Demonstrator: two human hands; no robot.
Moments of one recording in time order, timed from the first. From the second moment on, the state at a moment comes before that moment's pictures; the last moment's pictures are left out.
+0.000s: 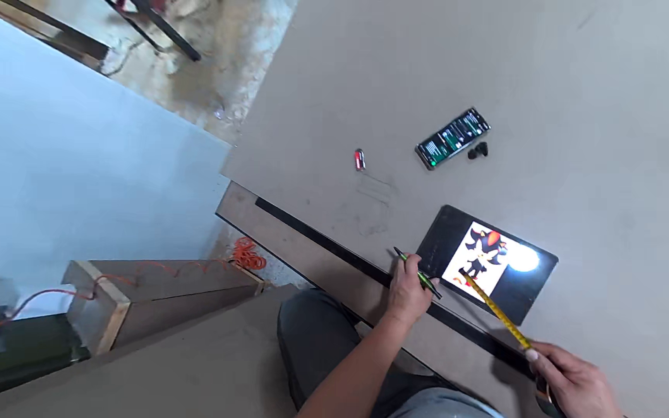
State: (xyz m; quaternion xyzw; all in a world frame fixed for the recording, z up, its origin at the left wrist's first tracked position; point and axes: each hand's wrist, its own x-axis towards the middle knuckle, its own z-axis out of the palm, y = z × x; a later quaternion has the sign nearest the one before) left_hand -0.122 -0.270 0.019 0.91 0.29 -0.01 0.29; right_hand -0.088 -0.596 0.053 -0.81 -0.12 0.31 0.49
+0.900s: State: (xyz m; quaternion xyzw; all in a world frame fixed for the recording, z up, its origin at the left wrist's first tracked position) left_hand -0.051 -0.076 -0.007 0.91 0.14 0.18 0.34; right_hand 0.126 -0.257 0.027 -0.86 -0.20 0.40 0.25
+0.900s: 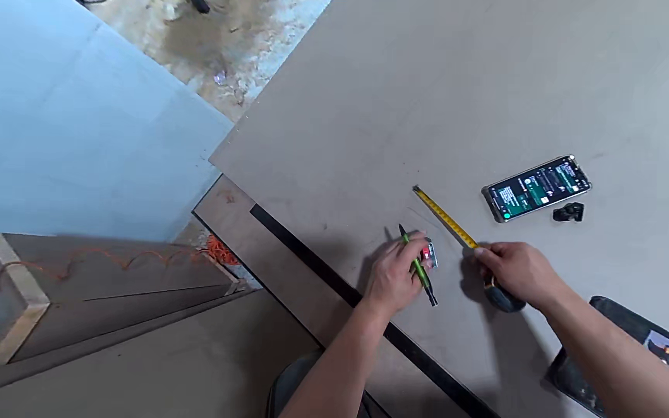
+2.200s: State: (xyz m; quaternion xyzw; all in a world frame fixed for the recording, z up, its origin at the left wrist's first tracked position) left_hand 0.002 0.027 -0.040 0.96 0.17 0.16 0.18; right_hand 0.166 -0.169 0.025 -0.87 -0.22 0.45 0.04
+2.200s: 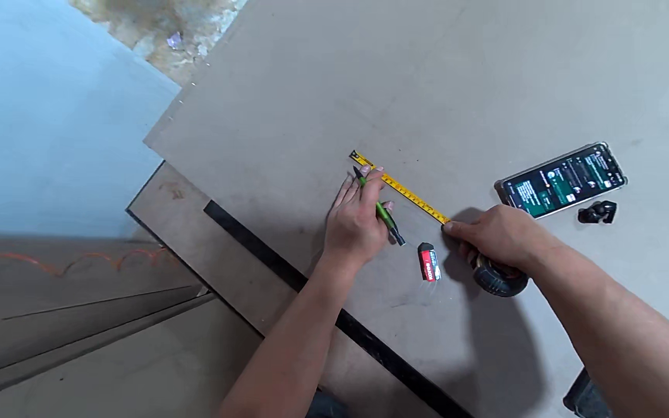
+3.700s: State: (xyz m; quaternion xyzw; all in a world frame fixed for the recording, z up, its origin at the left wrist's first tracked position) left_hand -0.001 0.031 -0.037 0.96 0.14 0.15 0.18; right_hand 0.162 -0.163 0.019 -0.85 -0.16 0.49 0.07
